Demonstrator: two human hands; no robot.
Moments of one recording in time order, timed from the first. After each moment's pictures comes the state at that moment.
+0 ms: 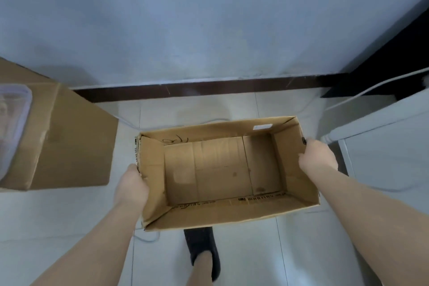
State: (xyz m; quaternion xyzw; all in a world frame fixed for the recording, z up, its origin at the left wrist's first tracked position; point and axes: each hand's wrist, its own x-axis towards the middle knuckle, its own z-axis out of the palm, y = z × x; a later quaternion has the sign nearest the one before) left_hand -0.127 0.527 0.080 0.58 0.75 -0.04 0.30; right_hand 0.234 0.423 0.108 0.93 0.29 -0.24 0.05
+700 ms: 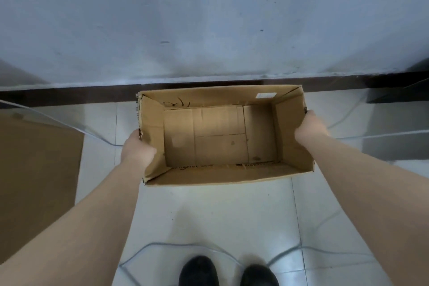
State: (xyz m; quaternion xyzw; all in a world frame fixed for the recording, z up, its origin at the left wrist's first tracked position) left_hand -0.040 0.744 -0.092 0.49 0.77 0.01 0.41; right_hand 0.291 0.644 -0.089 0.93 0.24 -0.29 0.03
